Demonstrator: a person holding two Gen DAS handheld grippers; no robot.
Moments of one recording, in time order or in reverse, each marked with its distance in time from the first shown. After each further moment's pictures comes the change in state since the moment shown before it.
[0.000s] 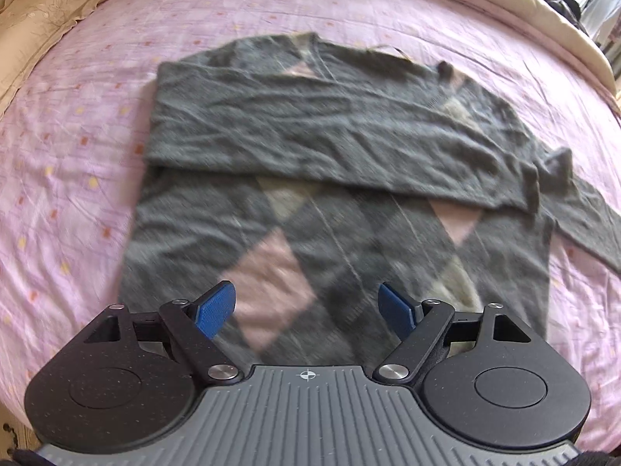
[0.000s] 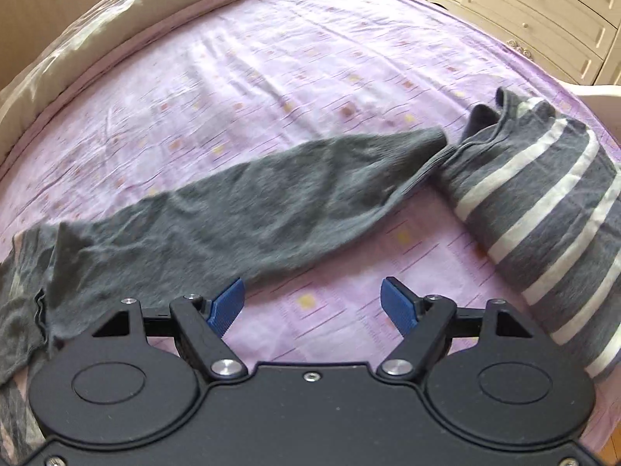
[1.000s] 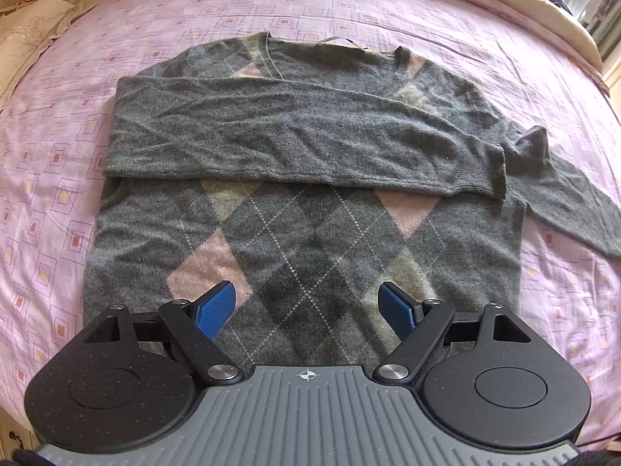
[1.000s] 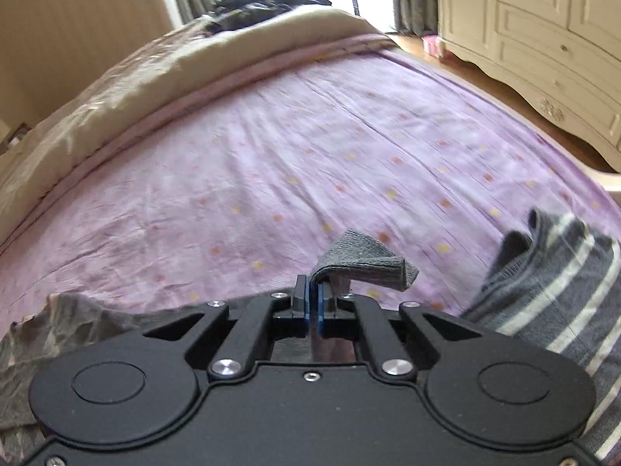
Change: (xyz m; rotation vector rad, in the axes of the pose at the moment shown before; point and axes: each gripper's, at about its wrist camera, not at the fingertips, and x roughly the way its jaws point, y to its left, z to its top) left arm 0.000 -0.035 0.005 0.063 0.010 -0.009; right arm -0.031 0.035 0.059 -0.098 -0.183 0.140
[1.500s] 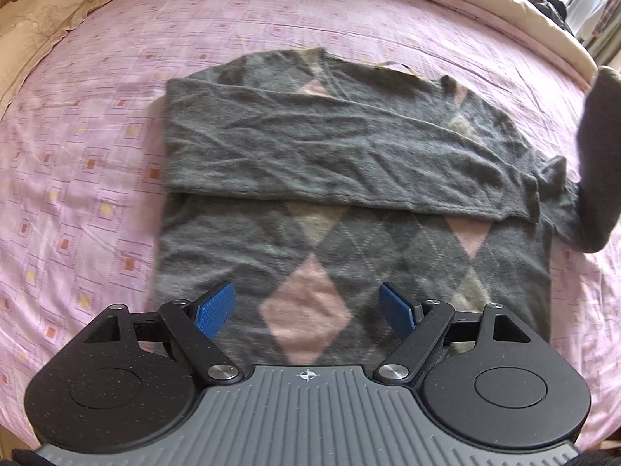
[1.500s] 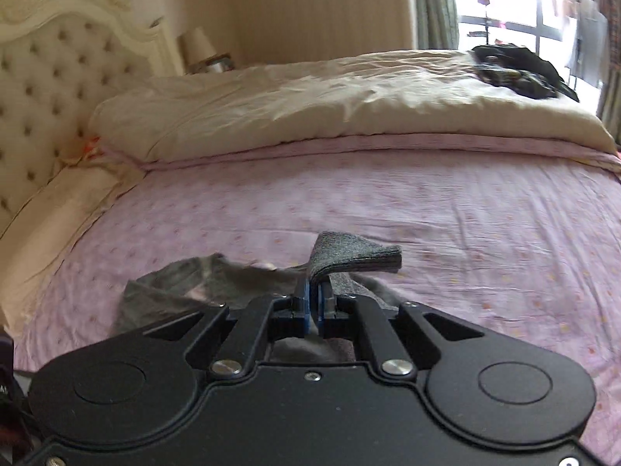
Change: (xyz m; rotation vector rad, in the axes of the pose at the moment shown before) left arm -0.005 0.089 0.013 -0.027 -0.022 -0.044; right arm -0.064 0.284 -0.062 -0.487 -0.038 0.407
